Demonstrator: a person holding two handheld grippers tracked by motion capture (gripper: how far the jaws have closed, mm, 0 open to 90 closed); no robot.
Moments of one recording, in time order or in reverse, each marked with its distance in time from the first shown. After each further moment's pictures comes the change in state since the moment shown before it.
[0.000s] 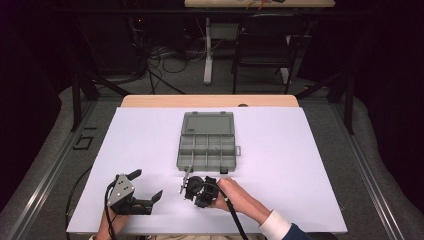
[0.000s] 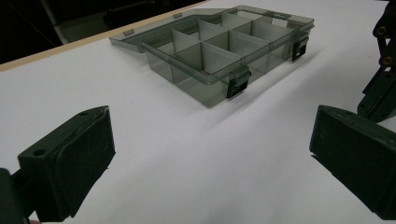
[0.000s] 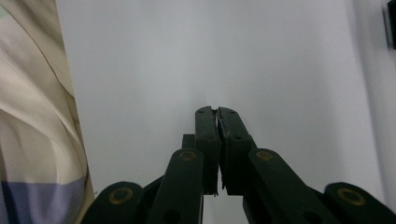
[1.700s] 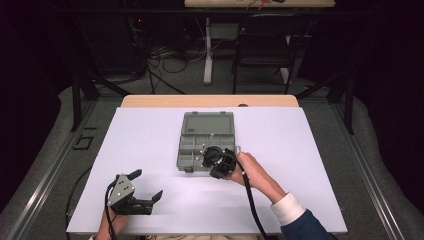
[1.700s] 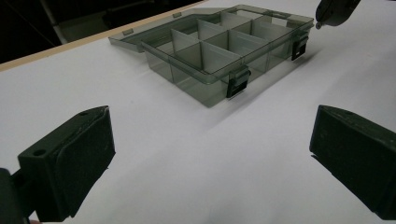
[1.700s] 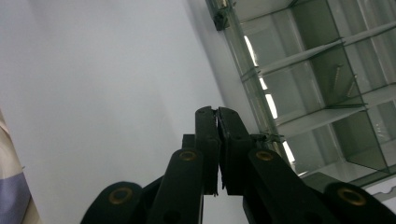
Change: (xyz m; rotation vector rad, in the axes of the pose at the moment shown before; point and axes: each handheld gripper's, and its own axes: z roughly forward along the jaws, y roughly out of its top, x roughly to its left) left arm 0.000 0.000 0.001 0.001 0.001 0.004; right arm -0.061 -0.017 -0.057 -0.046 -0.122 0.138
